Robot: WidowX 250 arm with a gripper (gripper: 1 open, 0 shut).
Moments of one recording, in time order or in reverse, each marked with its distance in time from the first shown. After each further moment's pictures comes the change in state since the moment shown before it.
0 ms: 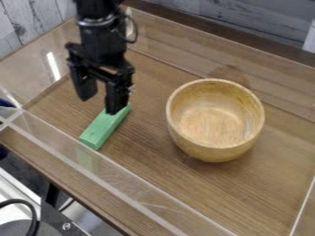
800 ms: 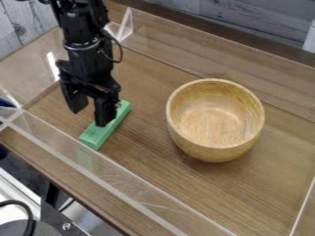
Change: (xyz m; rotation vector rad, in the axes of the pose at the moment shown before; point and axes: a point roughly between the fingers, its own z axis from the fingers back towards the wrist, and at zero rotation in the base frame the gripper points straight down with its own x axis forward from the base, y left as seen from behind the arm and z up) arm -0.001 0.015 -0.028 0.016 -0.032 0.002
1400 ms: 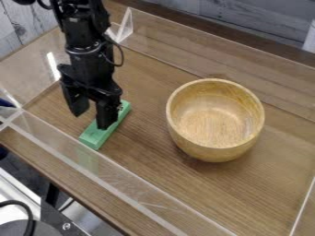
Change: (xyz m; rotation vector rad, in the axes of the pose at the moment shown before) arm 0.002 0.000 -0.004 -0.009 0.000 0.013
